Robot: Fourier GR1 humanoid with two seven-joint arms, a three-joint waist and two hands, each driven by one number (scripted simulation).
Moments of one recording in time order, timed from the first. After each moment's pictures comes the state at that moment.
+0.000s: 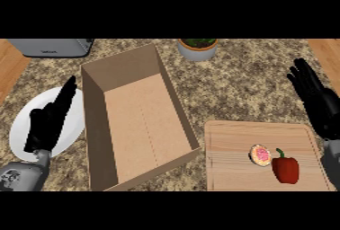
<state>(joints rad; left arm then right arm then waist) -0.16 0.45 -0.17 -1.50 0.09 0.20 0.16 -0.22 -0.52 0.08 -1.49 -0.33 -0.06 0.02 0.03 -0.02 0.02</state>
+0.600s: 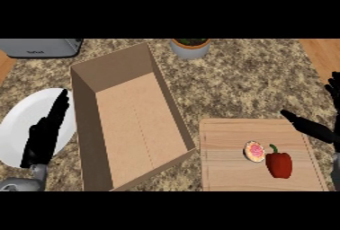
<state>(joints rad) -0.06 0.43 -0.15 -1.50 0.04 0.25 0.10 -0.11 -0.45 -0.06 -1.45 -0.12 -0.39 -0.17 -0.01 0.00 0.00</state>
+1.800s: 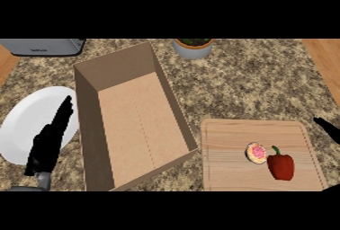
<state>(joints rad) 0.00 0.38 -0.15 -1.53 0.01 0.24 0.09 0.18 -0.90 0.17 -1.85 0.17 0.04 0.46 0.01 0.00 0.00</state>
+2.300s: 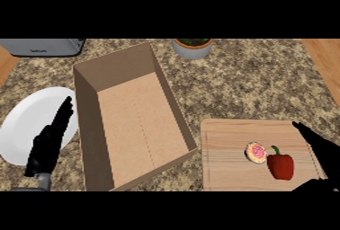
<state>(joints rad) 0.01 0.35 -0.11 -1.54 -0.03 0.21 0.09 0.10 -0.74 0.26 -1.87 0.32 0.13 0.73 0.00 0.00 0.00</state>
